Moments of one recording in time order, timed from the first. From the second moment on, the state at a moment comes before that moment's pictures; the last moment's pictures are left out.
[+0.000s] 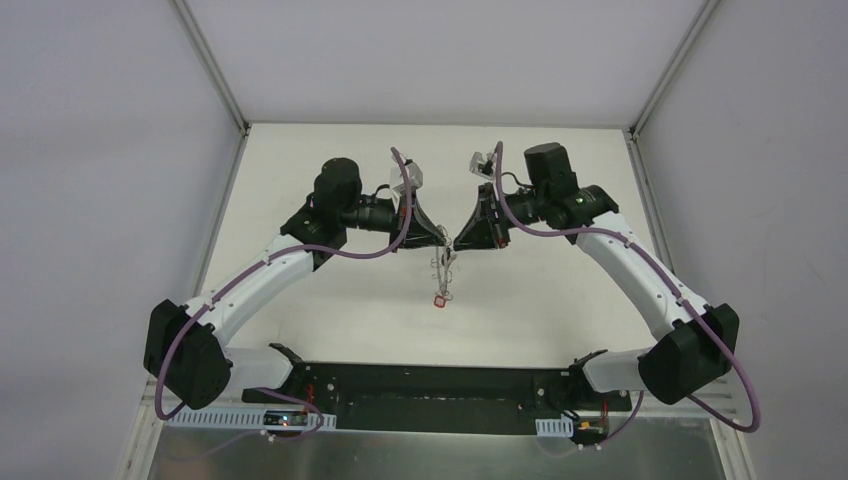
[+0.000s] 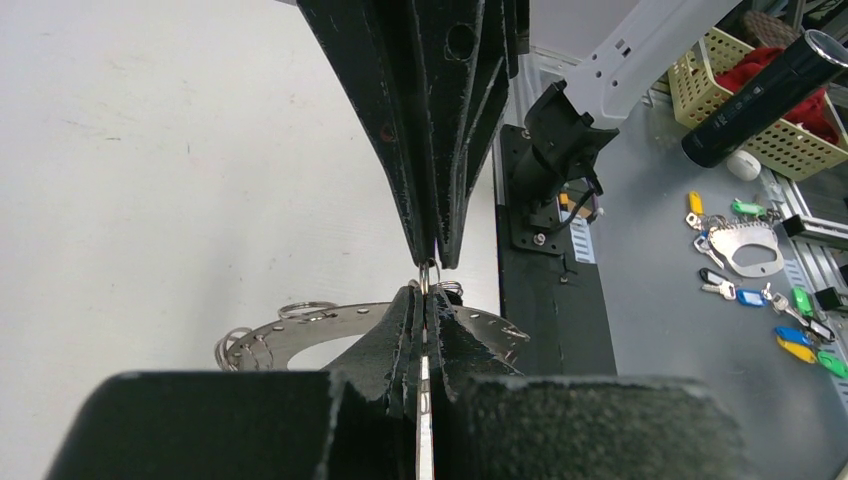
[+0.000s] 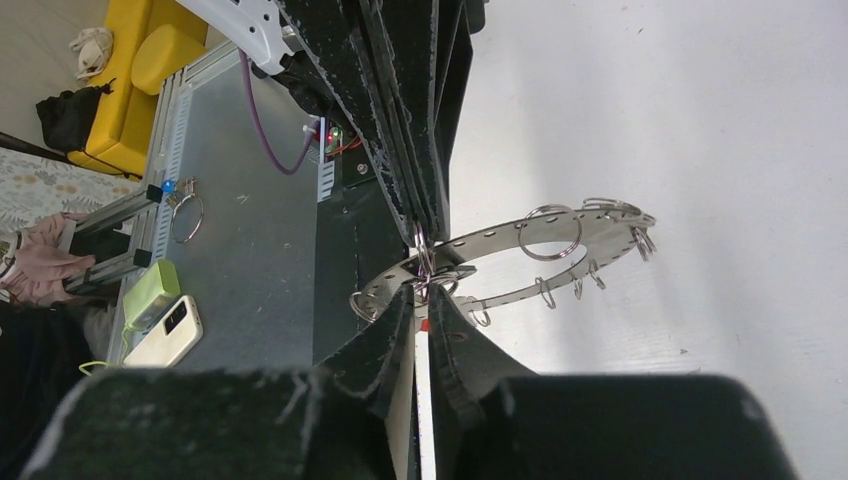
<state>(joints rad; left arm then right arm) -0.57 1.26 1.00 0.08 0.99 -0.14 0.49 1.35 1.26 -0.64 -1.09 -0.16</state>
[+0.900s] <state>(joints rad) -0.57 1.26 1.00 0.09 1.03 -0.14 0.49 1.35 1.20 -0.56 -1.12 -0.11</state>
